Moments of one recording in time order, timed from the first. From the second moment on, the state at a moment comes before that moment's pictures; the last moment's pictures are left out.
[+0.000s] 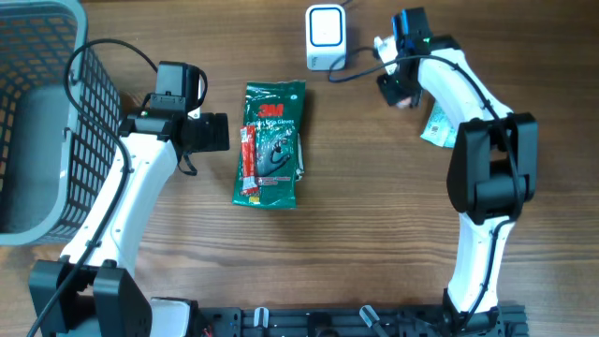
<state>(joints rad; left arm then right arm) -0.12 1.54 1.18 -0.82 -0.16 -0.16 0.16 2.24 1.79 -0.81 -0.01 -0.31</state>
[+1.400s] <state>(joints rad) -0.12 1.54 1.18 -0.82 -0.16 -0.16 0.12 2.03 1.84 -0.96 -0.49 0.29</state>
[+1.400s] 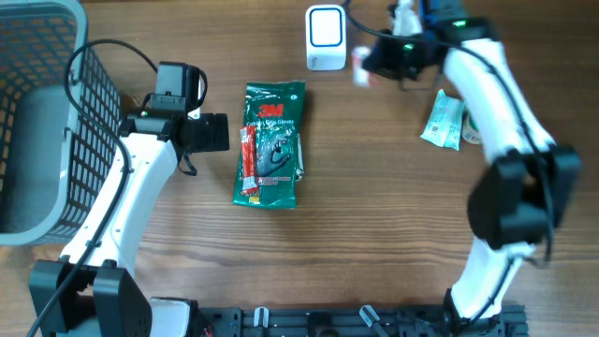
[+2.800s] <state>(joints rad) -0.12 1.54 1.18 -0.83 -0.16 -0.16 0.66 2.06 1.76 -0.84 -0.46 0.38</state>
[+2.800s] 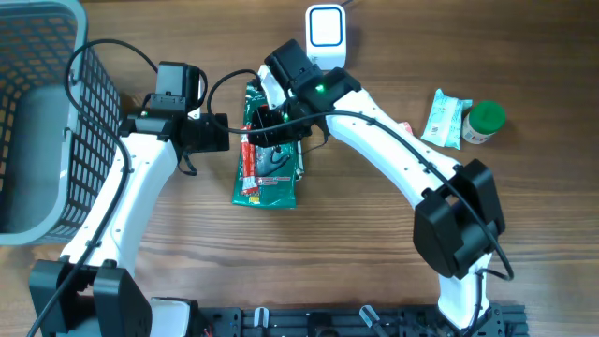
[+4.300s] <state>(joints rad) -0.19 1.77 1.18 -0.71 0.17 -0.35 0.16 2.06 1.76 -1.10 -0.61 0.13</state>
